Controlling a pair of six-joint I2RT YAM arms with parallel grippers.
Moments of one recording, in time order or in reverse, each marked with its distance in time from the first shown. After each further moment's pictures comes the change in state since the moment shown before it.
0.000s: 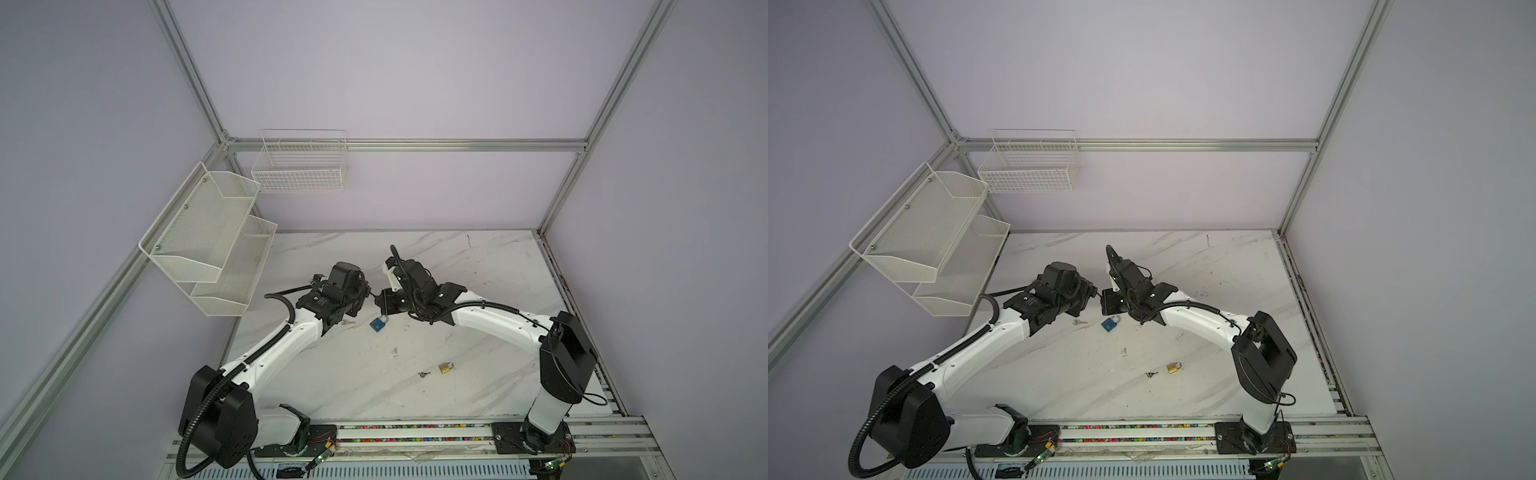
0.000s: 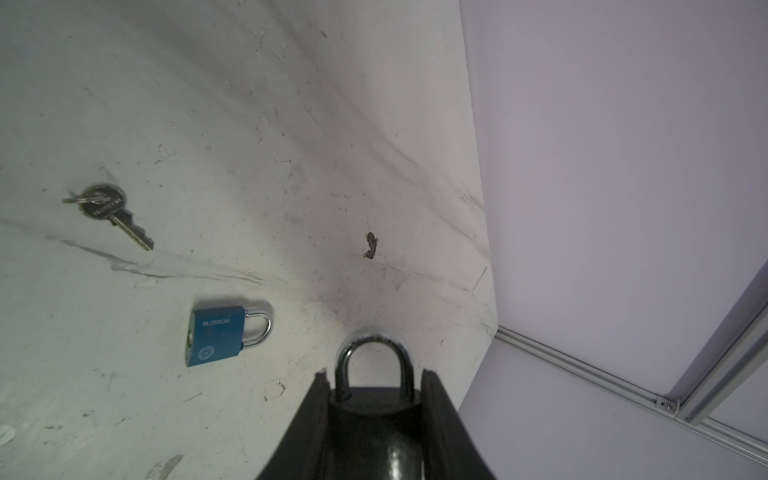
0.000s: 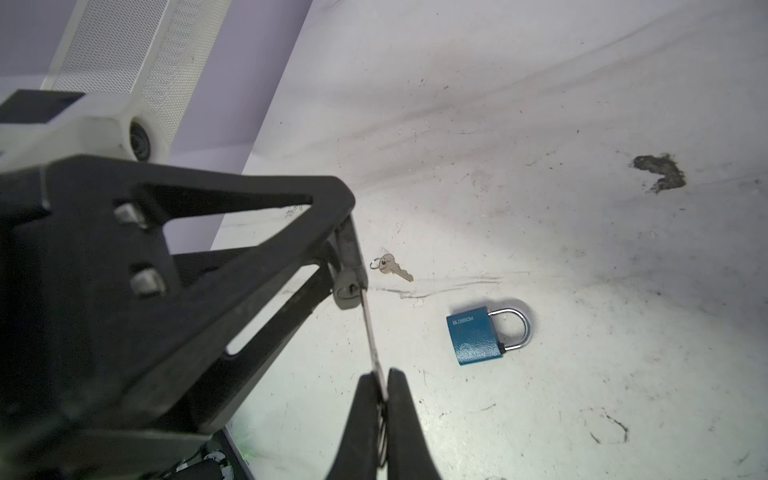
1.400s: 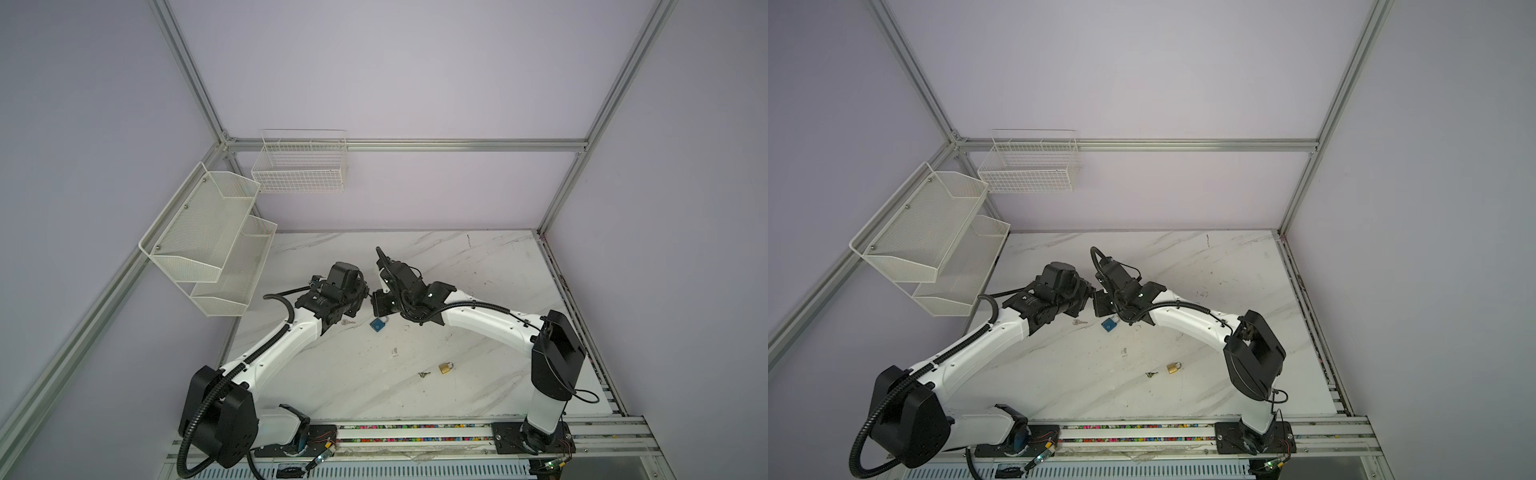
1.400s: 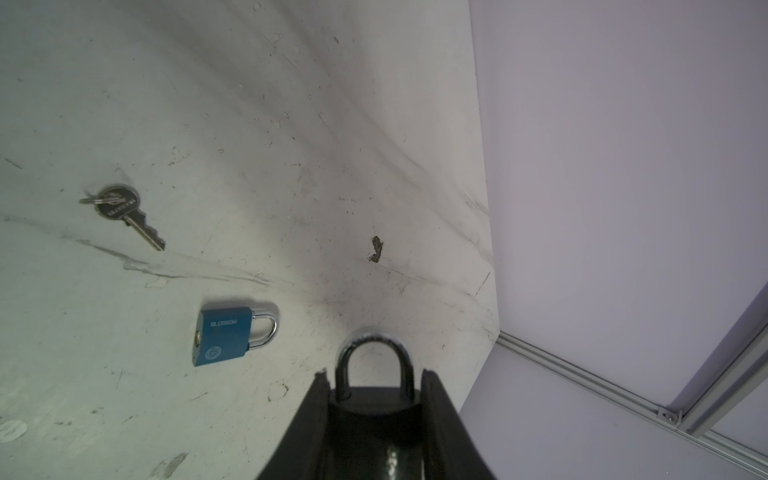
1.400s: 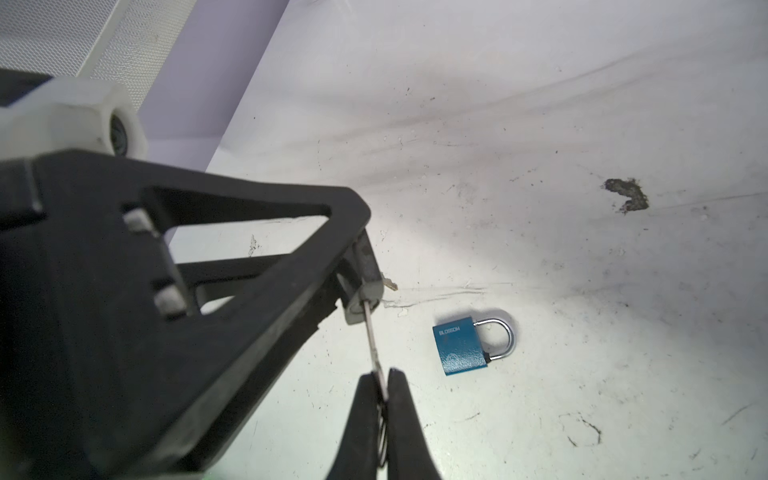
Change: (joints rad) left arm 0.003 0.000 0.000 -0.019 0.000 -0.010; right arm 0.056 0.066 0.125 -0.106 0.112 -0.044
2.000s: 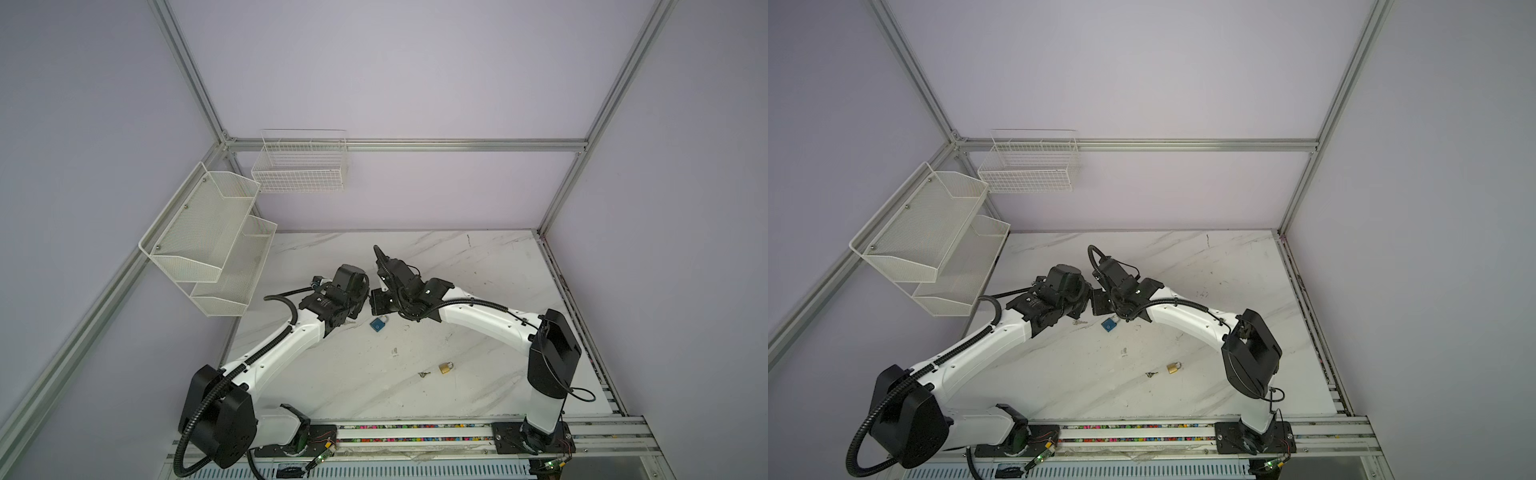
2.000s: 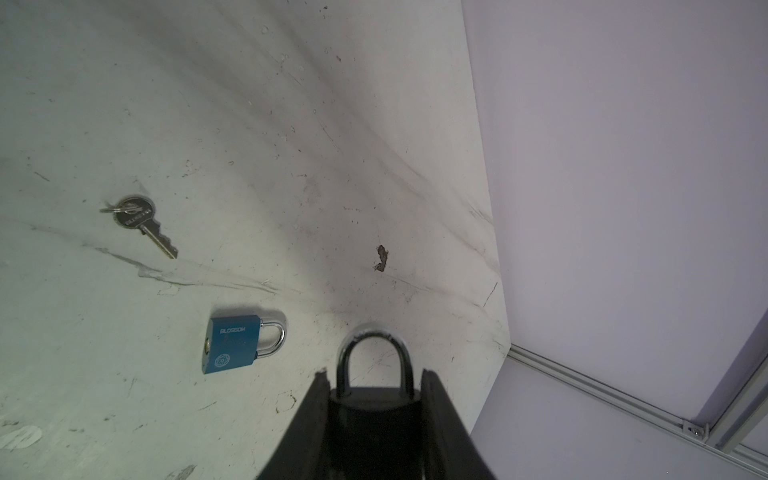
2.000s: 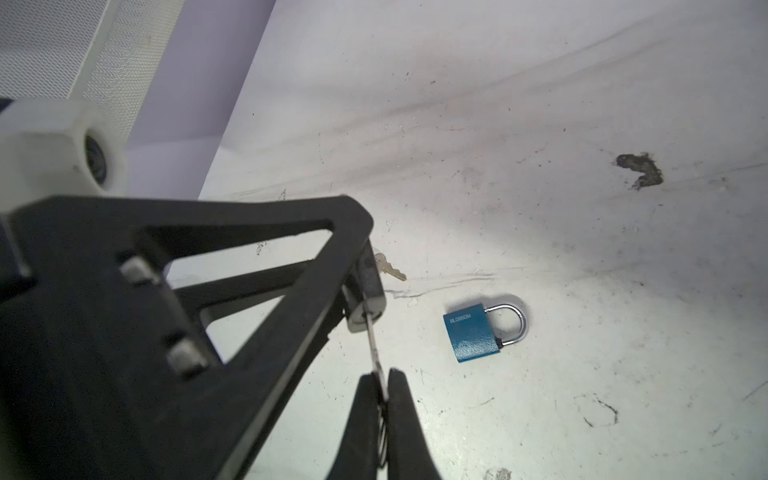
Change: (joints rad) left arm -0.048 -0.002 0.003 -0.023 -0.071 -0.010; right arm 0.002 0.019 0.049 -0.055 -0.021 0.068
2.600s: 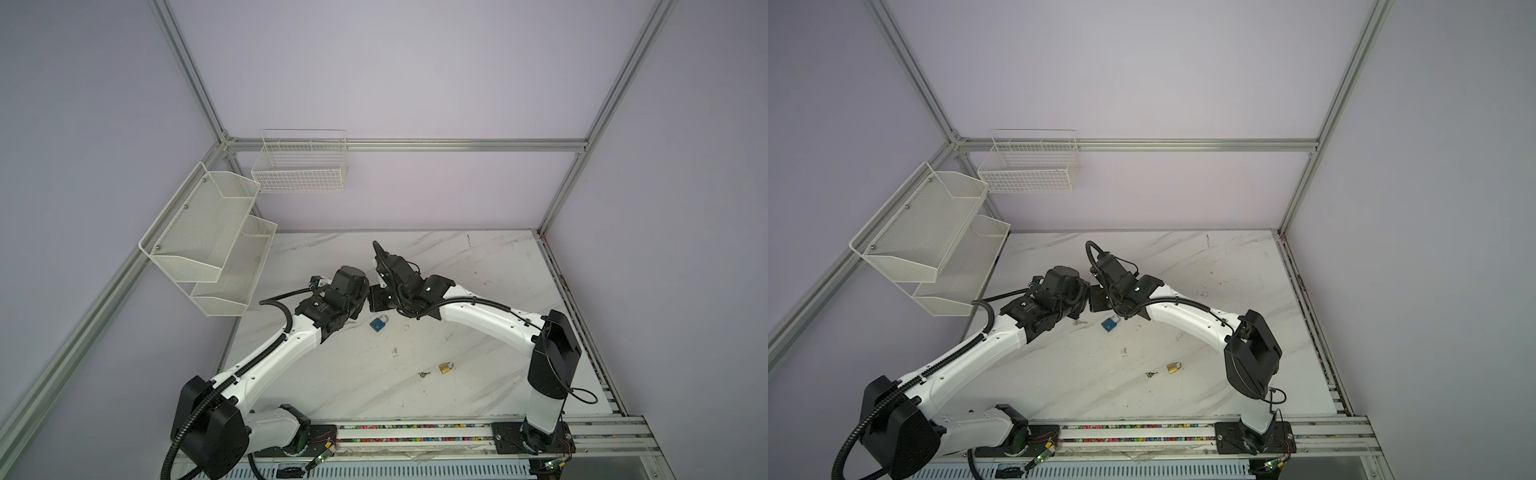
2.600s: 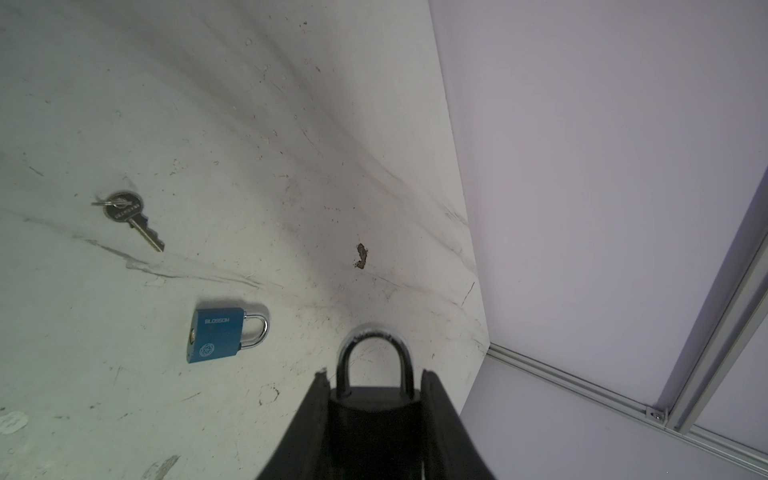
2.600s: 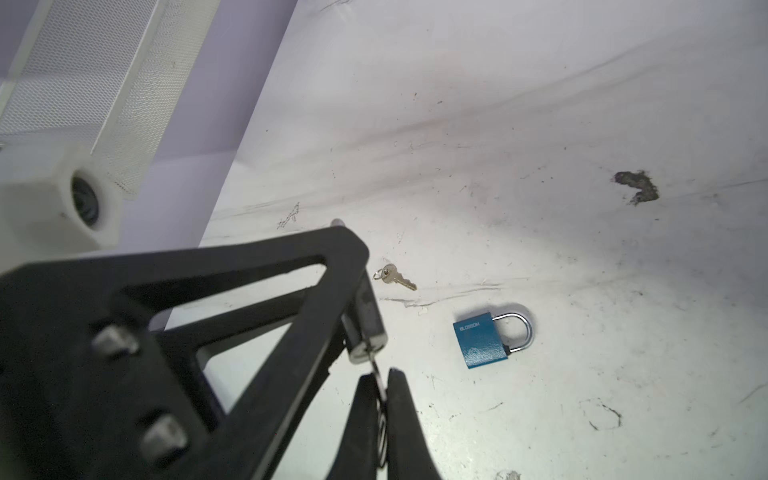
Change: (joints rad) left arm -0.040 -0.056 0.000 -0.008 -0.056 -0.035; right arm 0.008 -0.001 0.053 -0.037 0.068 0.006
